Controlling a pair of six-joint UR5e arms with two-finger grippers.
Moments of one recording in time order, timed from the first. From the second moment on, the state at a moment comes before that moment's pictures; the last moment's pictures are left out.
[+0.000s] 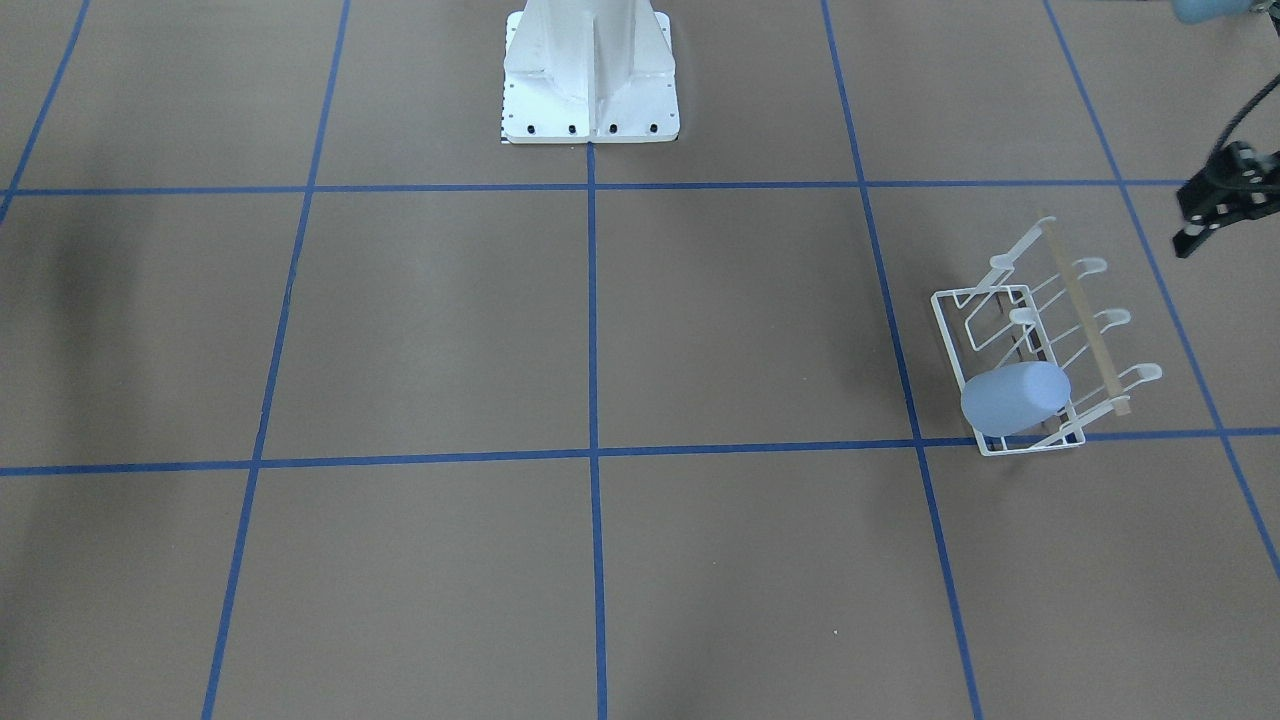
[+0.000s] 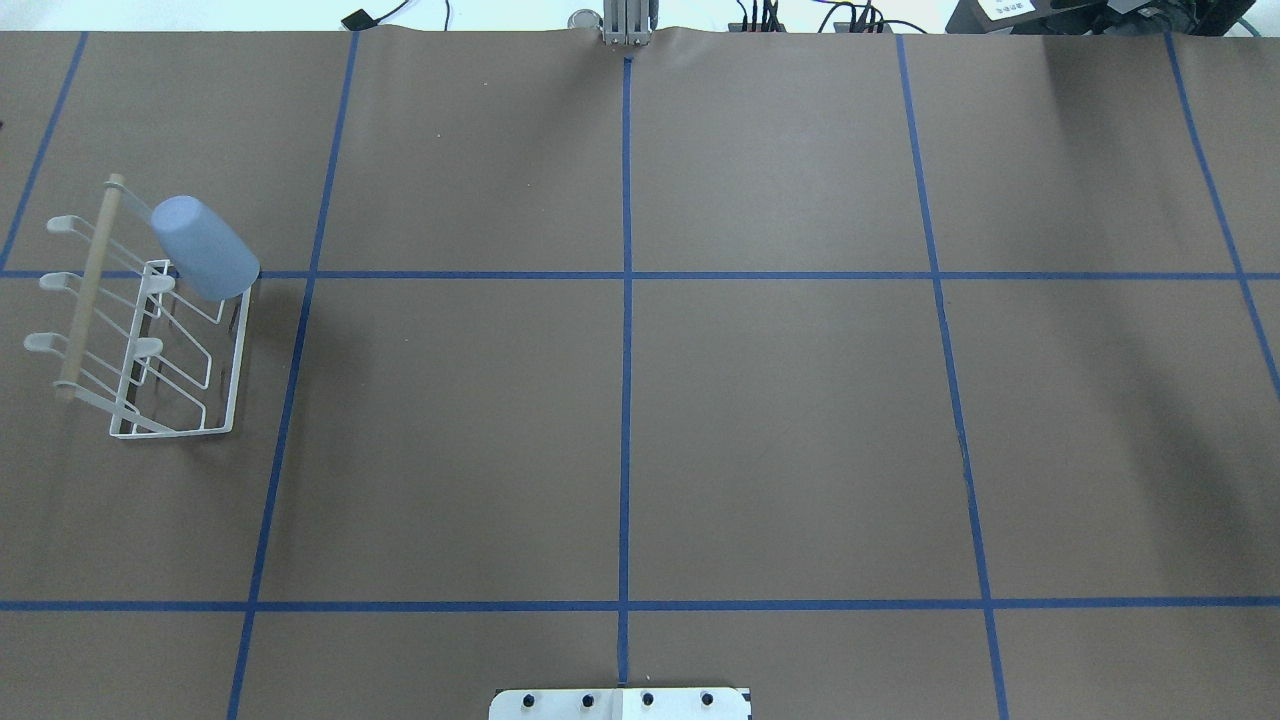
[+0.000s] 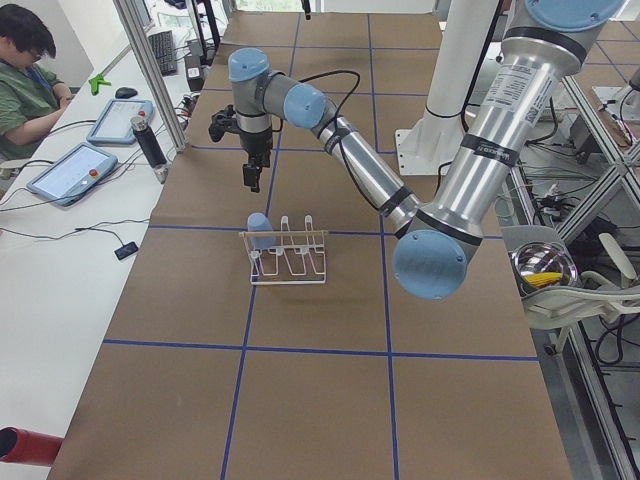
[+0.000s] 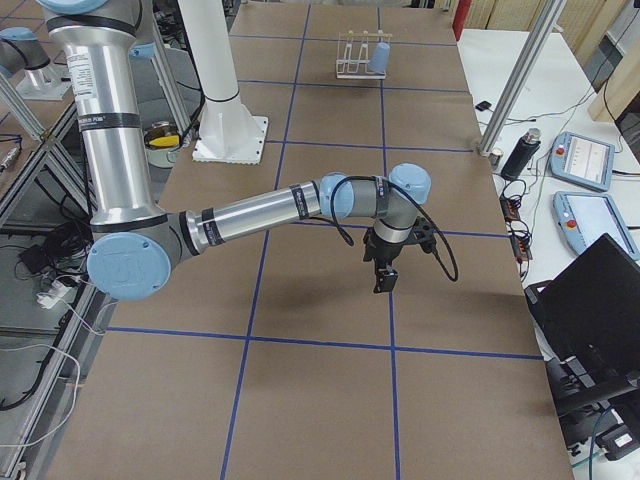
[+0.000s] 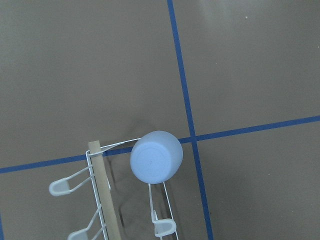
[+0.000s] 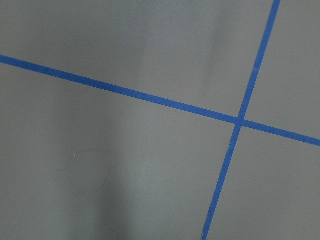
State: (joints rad) left arm -1.41 -1.85 -1.98 -1.18 -2.28 -0.09; right arm 1.38 -1.44 1.74 -1.85 2.25 -0.10
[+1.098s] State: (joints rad) left arm -1.65 -1.52 -1.66 -1.61 -2.28 0.14; right arm 1.51 -1.49 1.65 -1.85 2.29 -0.09
